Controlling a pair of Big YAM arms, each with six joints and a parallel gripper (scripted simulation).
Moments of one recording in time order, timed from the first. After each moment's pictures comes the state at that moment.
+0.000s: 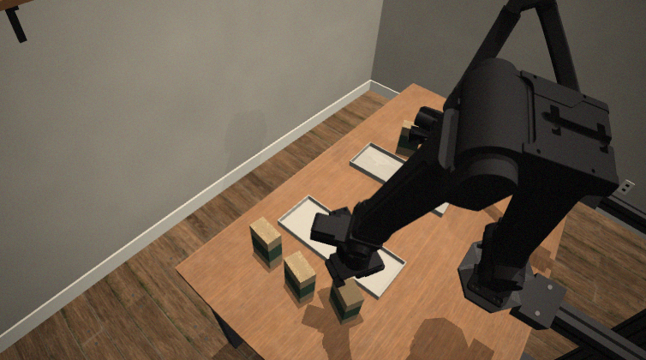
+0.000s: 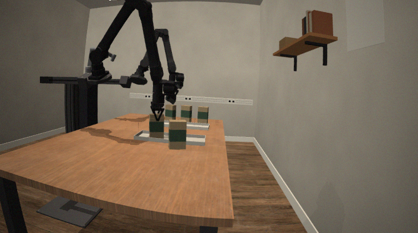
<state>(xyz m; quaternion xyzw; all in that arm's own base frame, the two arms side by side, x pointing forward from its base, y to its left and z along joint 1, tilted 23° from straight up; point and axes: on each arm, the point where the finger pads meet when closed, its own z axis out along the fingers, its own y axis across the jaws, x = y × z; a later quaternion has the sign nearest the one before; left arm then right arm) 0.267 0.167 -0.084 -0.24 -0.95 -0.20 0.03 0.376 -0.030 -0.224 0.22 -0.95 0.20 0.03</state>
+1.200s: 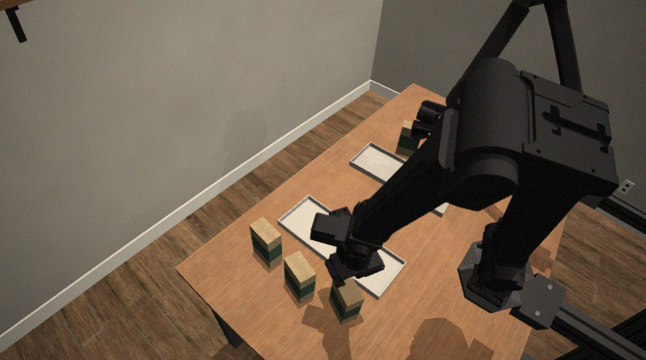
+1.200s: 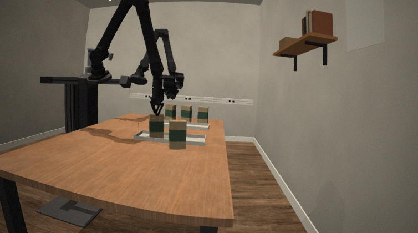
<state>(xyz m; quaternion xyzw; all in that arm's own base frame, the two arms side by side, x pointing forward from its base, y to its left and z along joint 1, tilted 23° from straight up) 0.267 0.167 -0.084 -0.24 -0.95 -0.20 0.03 0.371 -0.018 -0.199 0.23 -0.95 0.20 0.04</state>
